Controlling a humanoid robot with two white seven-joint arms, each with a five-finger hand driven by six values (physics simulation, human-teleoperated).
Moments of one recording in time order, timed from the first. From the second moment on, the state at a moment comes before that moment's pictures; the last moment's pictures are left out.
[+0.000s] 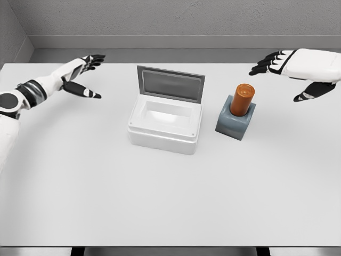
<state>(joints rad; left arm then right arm) -0.85 0.38 -0.40 -0.54 0.05 -0.41 -0.60 -1.42 -1.17 1.56 -1.49 0.01 -0.61 0.20</state>
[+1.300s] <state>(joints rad) -0.82 0.37 -0.40 -0.53 0.20 -0.41 -0.61 -1.38 -0.87 1.59 -1.25 0.01 -0.61 0.31</state>
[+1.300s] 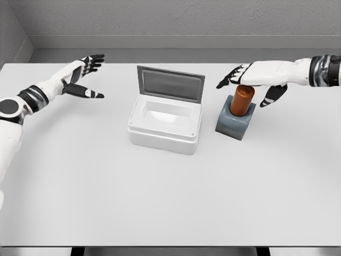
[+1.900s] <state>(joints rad) -0.82 0.34 -0.40 -0.51 0.20 -0.40 -0.61 -1.38 -0.87 1.58 -1.27 0.01 -0.61 0.34</state>
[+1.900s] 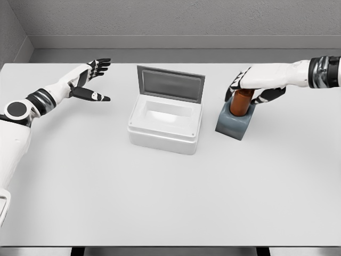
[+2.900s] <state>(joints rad) -0.82 0.34 -0.40 -0.52 0.19 -0.40 -0.61 -1.40 -1.01 1.44 -1.52 0.02 -0.61 0.37</state>
